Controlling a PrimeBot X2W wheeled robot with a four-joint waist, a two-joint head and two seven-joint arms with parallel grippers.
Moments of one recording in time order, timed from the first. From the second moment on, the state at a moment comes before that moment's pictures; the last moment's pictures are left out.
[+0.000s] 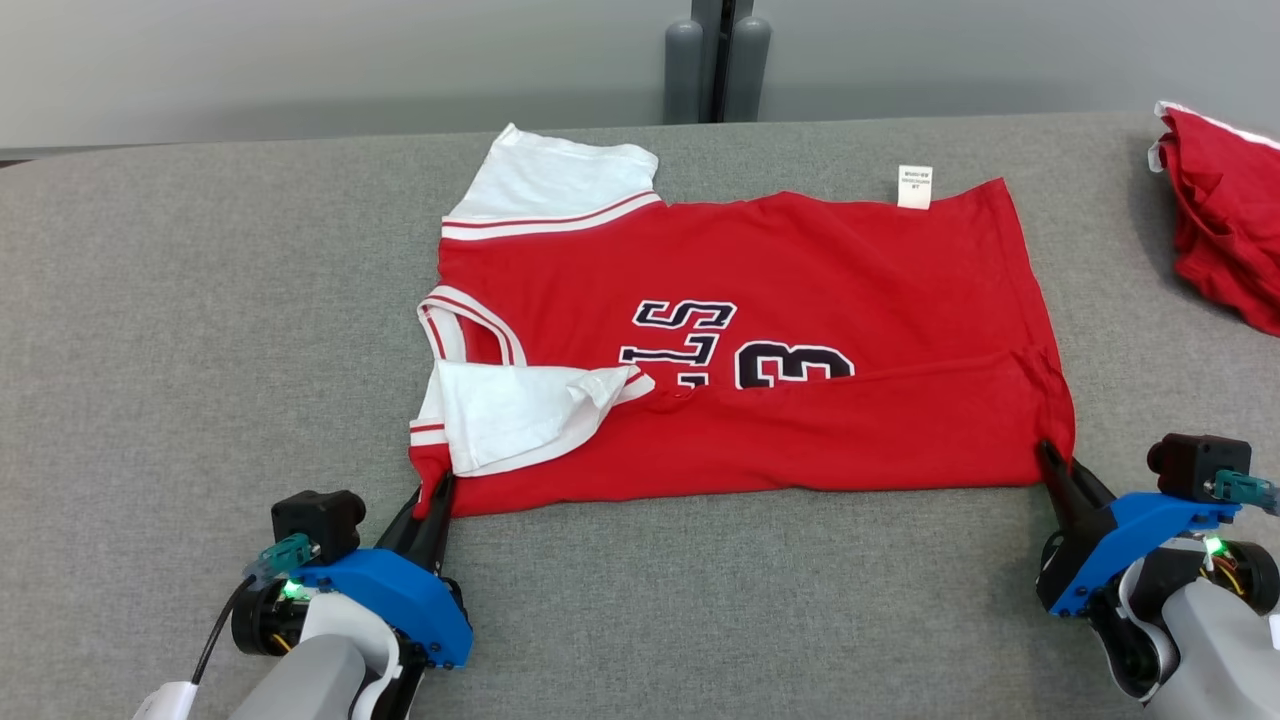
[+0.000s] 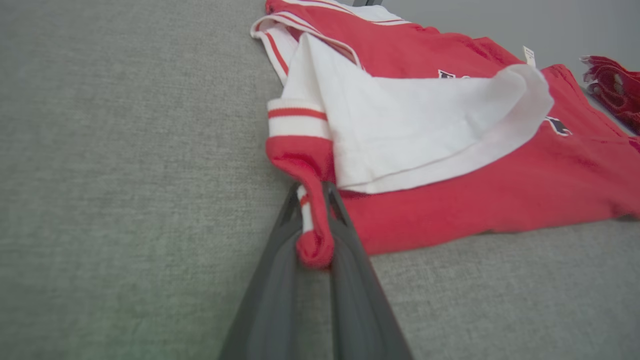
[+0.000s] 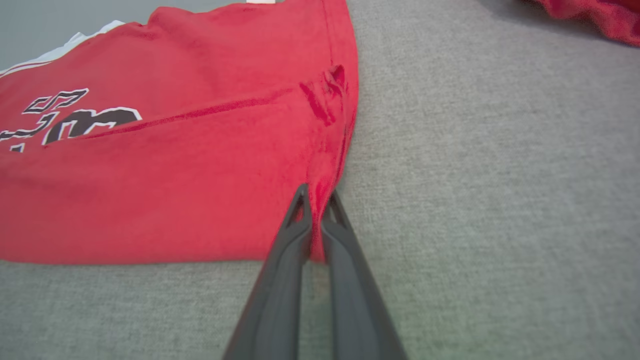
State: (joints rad) left arm -0.43 0.24 -0.63 0.80 -0.79 -0.11 -0.25; right arm -0.43 -0.31 0.22 0.80 0.57 0.13 -0.10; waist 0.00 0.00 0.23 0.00
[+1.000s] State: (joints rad) left arm 0.03 0.33 -0.57 0.36 -0.82 0.03 -0.24; right arm 0.08 -0.29 0.09 0.42 0.60 0.13 -0.08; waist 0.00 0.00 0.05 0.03
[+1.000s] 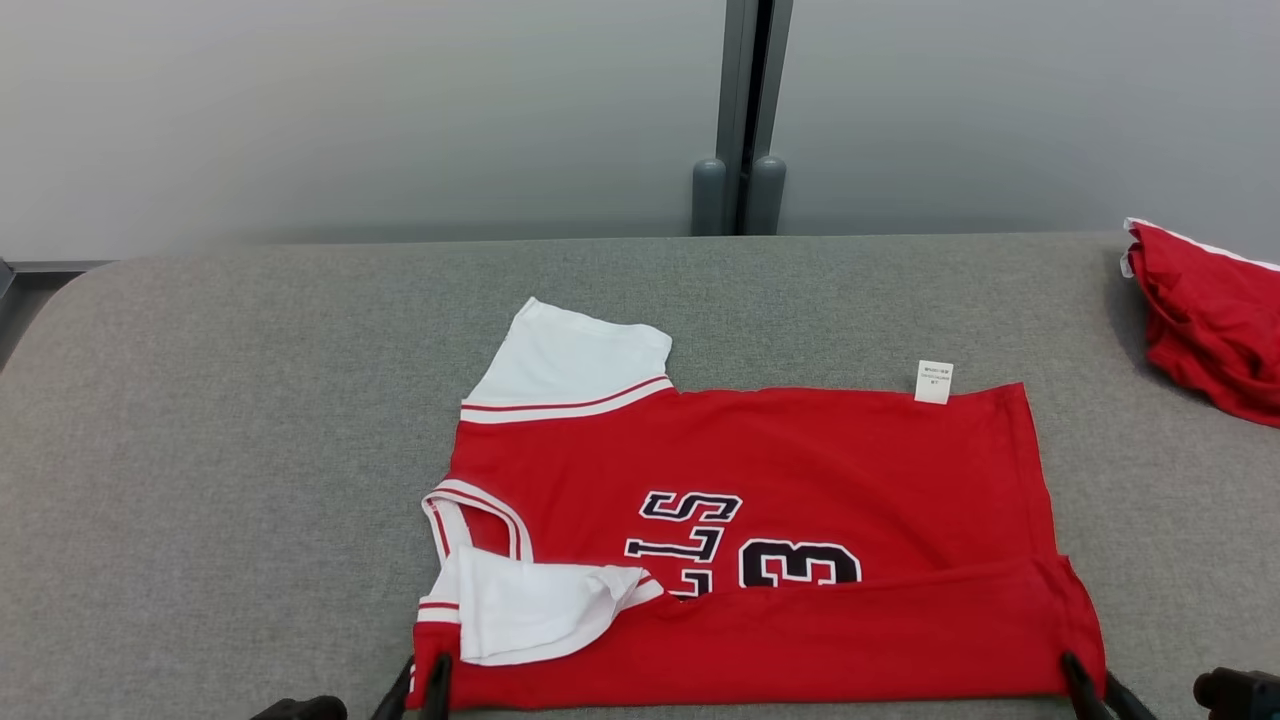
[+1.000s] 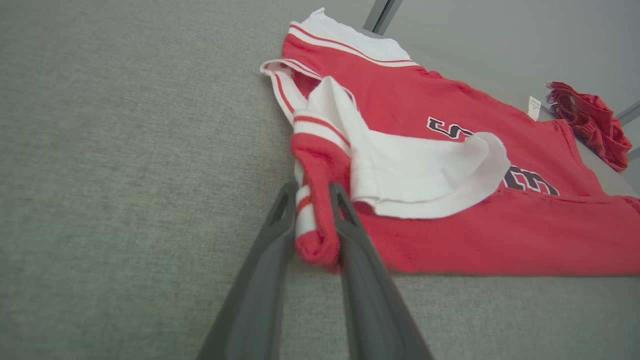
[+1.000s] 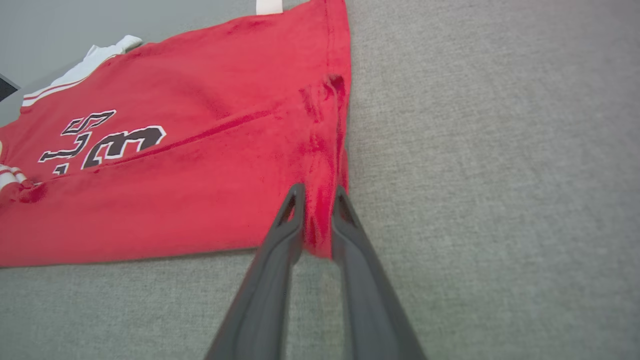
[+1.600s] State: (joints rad) left arm -0.05 0.27 -0.37 0.25 -0.61 0.07 -0.26; right arm 0.04 -0.22 -0.06 0.22 0.37 0.13 -0.15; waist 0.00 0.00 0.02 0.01
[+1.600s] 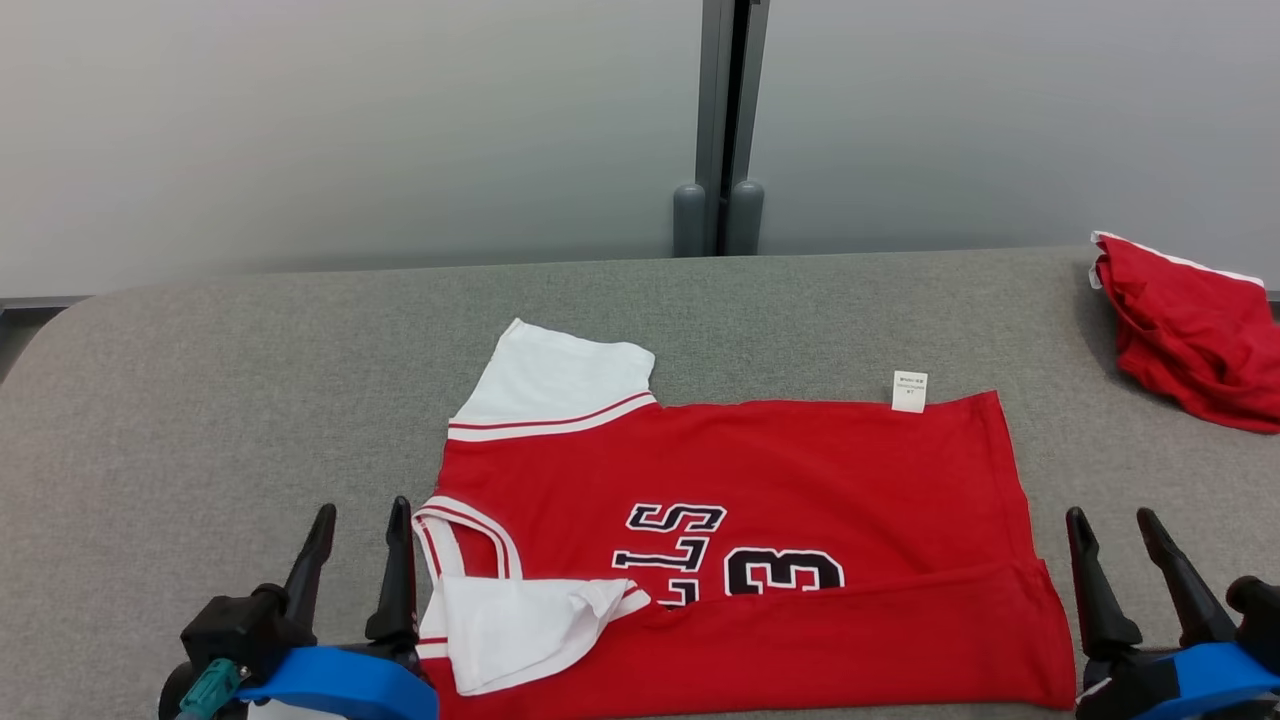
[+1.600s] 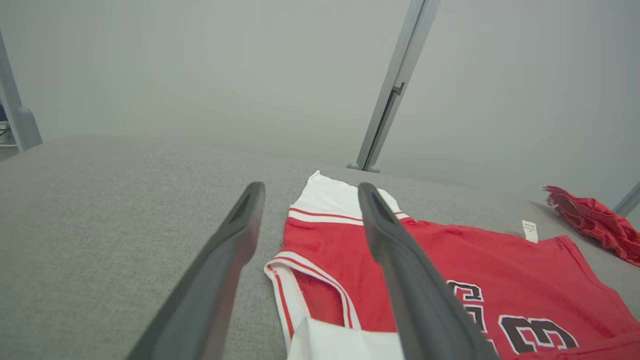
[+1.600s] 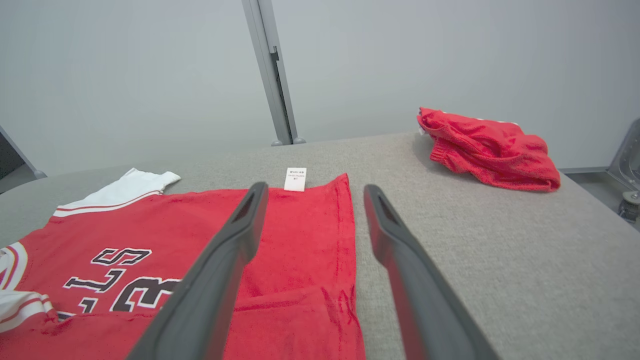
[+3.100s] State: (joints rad) left arm -0.05 0.12 -0.05 0.32 -0.19 -0.09 -0.26; right arm 0.05 -0.05 -0.02 0.21 0.17 0.13 -0.26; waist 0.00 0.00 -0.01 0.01
